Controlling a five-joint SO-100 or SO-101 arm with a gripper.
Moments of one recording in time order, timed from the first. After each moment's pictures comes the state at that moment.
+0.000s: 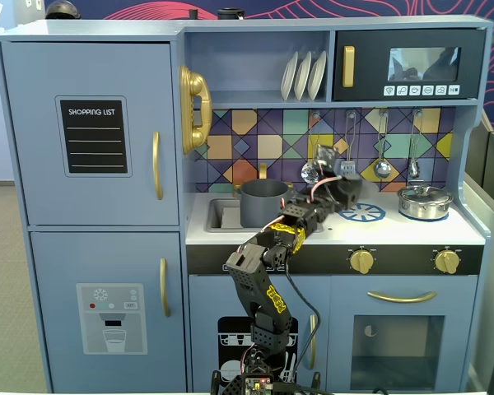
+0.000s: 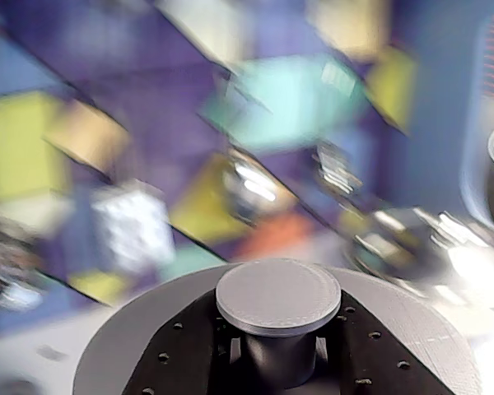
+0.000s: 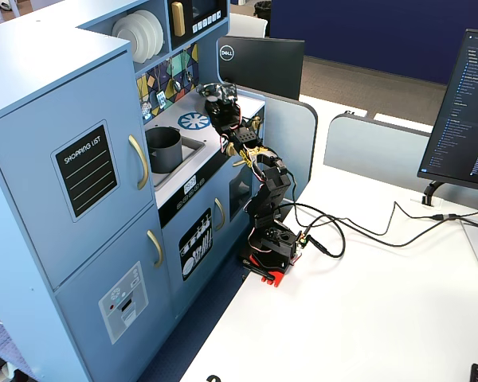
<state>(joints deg) 34.3 117.7 111.7 -5.2 -91.5</state>
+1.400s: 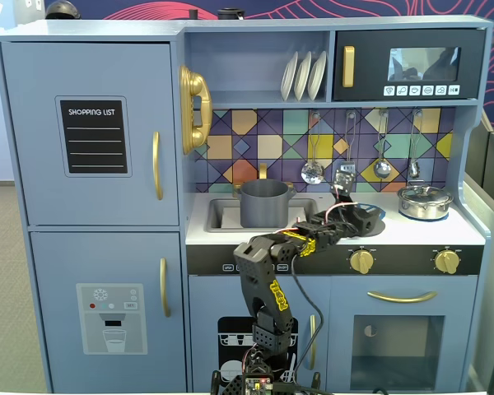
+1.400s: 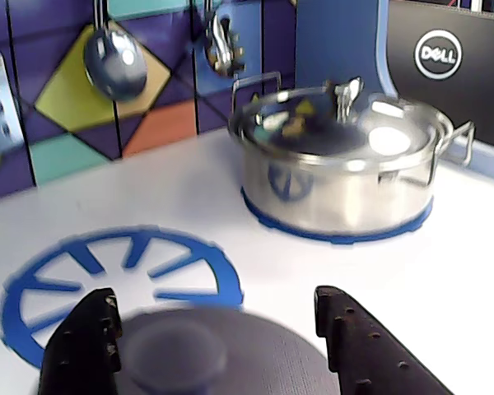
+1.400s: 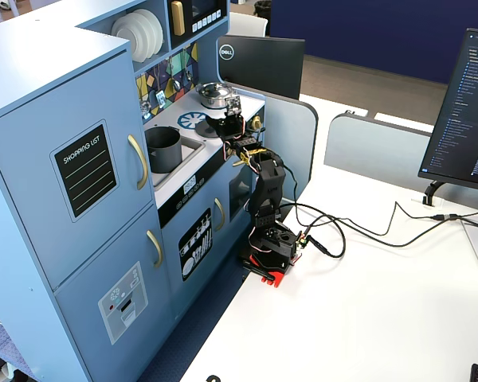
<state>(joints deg) 39.2 111.1 118.7 -15.4 -91.9</state>
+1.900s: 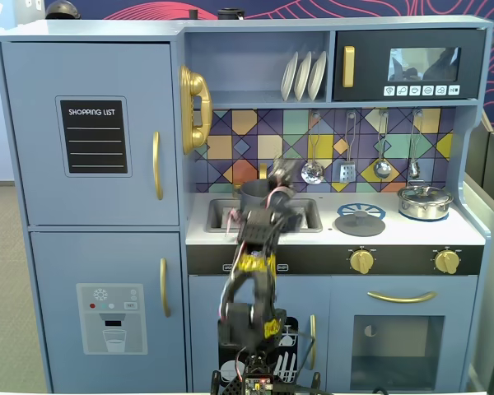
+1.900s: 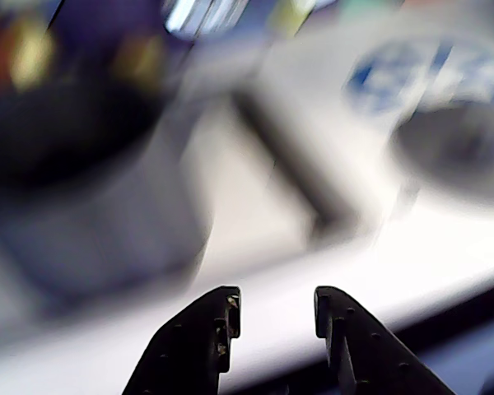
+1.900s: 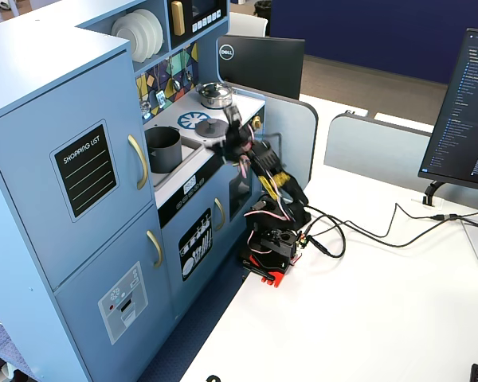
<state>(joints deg) 14.3 163.4 121.5 59.2 -86.5</state>
